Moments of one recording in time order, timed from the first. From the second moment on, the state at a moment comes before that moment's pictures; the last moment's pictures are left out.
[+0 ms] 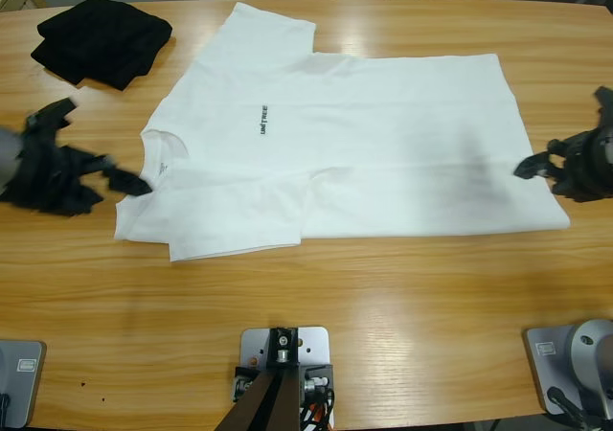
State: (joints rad) arm 0 -0.69 1.57 -0.94 0.60 -0.09 -0.75; arm 1 0.48 1.46 -0.83 0.72 -0.15 0.86
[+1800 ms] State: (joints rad) arm 0 -0.90 1.80 -0.94 0.81 0.02 -0.76; arm 1 0.49 1.67 -0.72 0.63 0.05 1.06
